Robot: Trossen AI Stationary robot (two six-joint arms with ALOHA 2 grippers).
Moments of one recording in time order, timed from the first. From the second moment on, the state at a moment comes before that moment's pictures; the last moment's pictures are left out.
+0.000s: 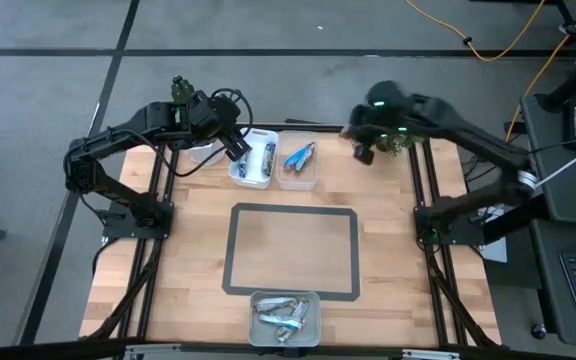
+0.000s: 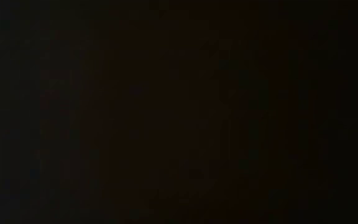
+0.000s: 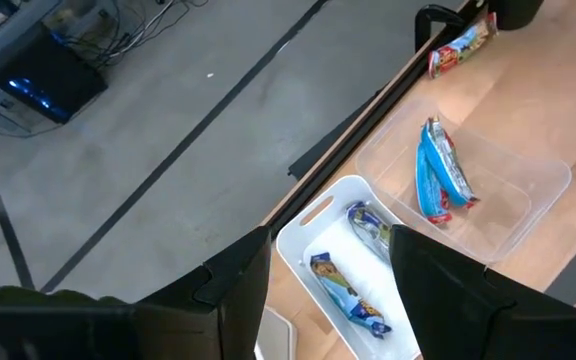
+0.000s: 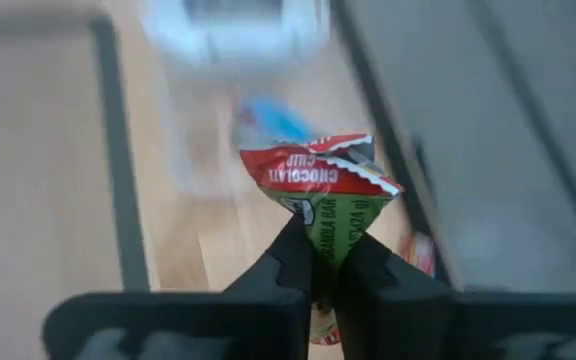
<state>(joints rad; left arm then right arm) 0.26 1.37 1.69 -1.18 -0.58 -0.21 -0.53 1.39 1.44 -0.96 -0.05 -0.29</state>
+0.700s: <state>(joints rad) 0.26 1.37 1.69 -1.18 -0.59 -0.21 -0.51 1.15 1.47 -0.48 -0.31 -0.23</state>
